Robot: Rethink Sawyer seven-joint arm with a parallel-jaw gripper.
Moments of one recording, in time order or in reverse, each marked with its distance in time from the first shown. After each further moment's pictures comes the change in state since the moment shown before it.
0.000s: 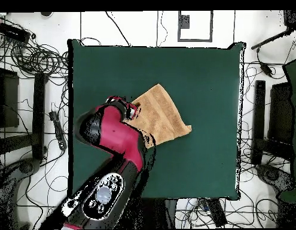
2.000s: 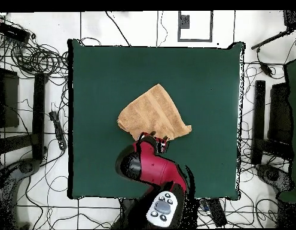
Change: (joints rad) arm -0.263 -0.136 0.170 0.314 -0.457 -0.229 0.000
